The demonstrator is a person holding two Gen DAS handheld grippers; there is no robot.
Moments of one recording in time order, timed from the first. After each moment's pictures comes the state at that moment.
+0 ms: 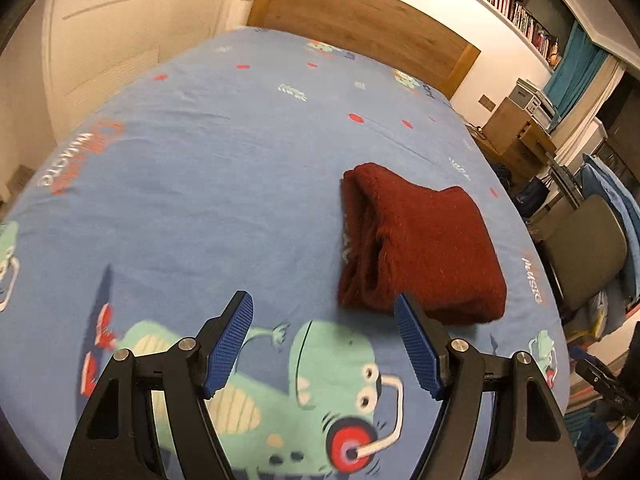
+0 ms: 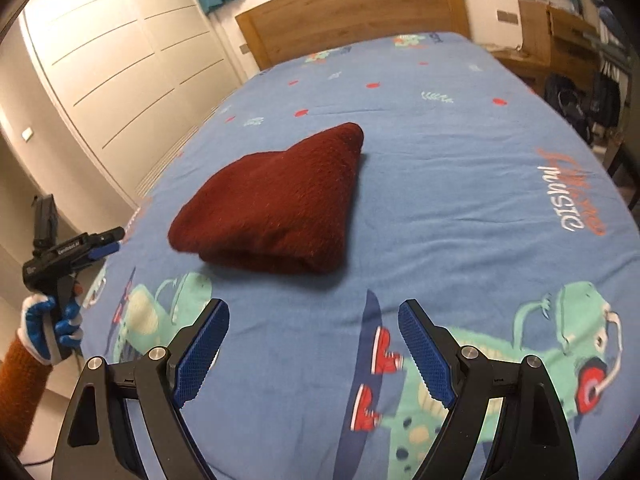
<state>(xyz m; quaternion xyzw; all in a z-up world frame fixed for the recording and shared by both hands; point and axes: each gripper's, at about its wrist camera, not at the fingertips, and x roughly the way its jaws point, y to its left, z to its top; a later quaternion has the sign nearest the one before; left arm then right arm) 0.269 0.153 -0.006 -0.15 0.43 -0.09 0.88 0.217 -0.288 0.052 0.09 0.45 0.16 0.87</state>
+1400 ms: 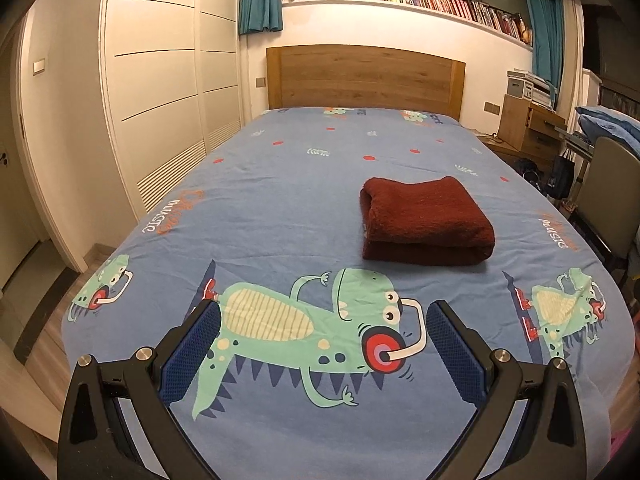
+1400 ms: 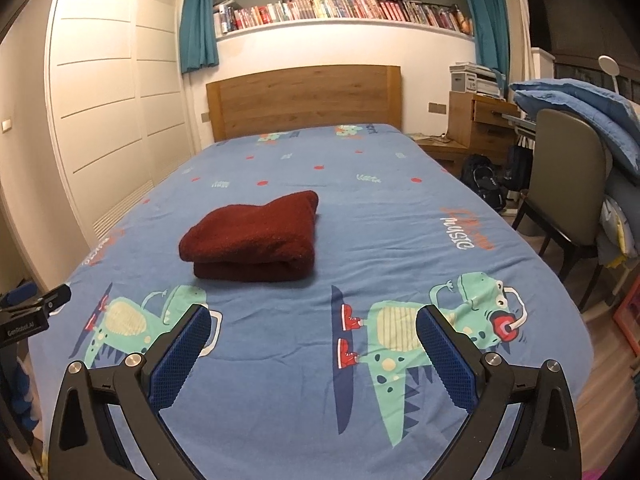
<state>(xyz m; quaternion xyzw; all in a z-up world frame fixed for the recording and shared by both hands) 0.108 0.068 -0.010 0.00 0.33 0.00 0.95 0.039 -0.231 0.115 0.03 0.31 0.01 0.95</state>
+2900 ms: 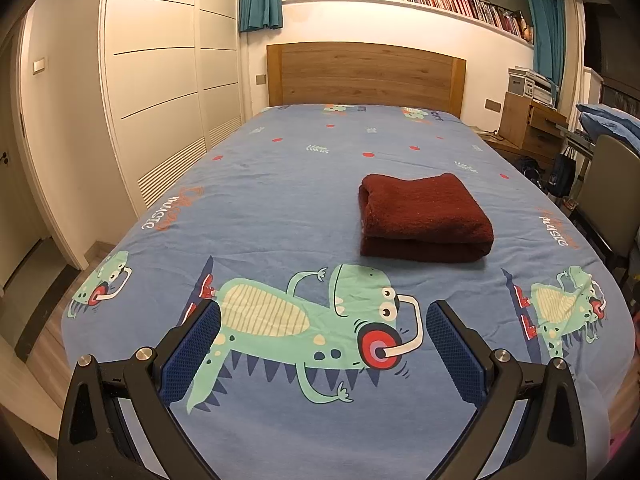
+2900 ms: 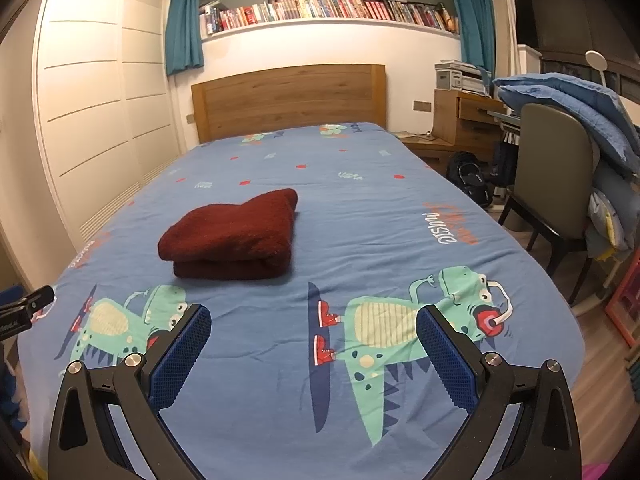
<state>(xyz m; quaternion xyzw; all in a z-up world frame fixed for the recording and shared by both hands) 0.116 0.056 -0.017 0.00 0.33 0.00 0.94 0.035 -0.252 0.109 0.03 0.31 -0.01 0.95</state>
